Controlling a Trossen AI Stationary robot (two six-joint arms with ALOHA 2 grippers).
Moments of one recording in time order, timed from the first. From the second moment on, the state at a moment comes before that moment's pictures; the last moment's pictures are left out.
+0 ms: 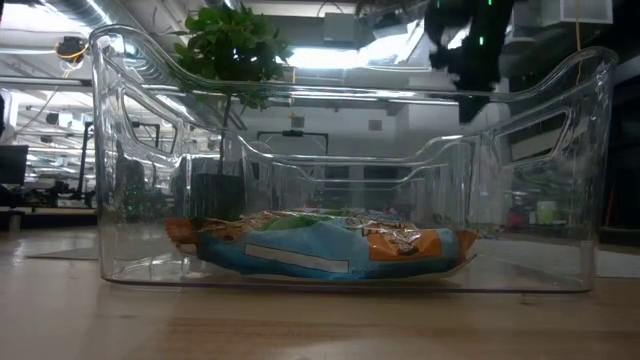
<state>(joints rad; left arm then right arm) -0.22 1.62 2.00 -1.46 -0.85 -0.59 -0.59 1.38 1.36 -1.19 0.26 -0.05</state>
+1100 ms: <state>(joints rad) -0.21 1.62 2.00 -1.46 -0.87 -0.63 -0.75 1.48 0.84 -0.64 0.02 -0.09</state>
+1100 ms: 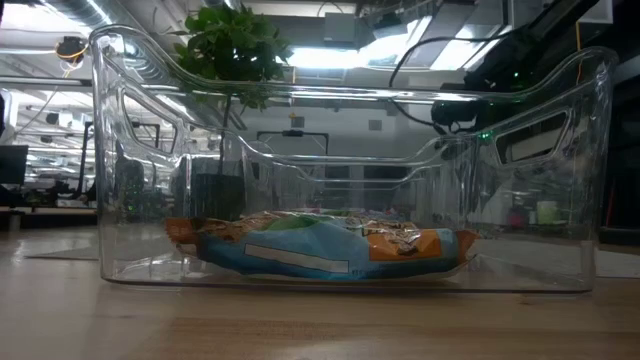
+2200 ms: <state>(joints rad) -0.21 1.62 2.00 -1.46 -0.86 -0.64 -0.75 1.61 0.84 -0.59 0.02 -0.09</state>
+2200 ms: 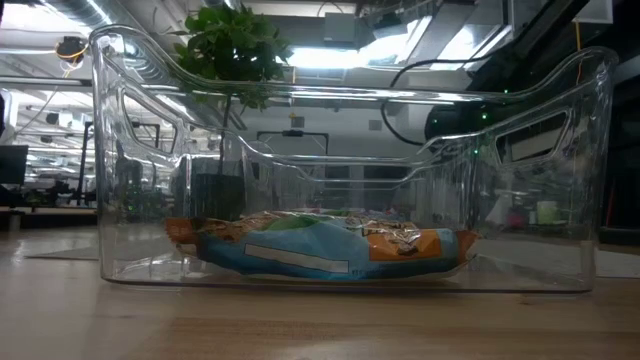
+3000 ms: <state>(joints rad) -0.21 1.62 2.00 -1.49 -0.86 -0.63 -0.75 1.28 0.84 -0.81 0.06 -0.11</state>
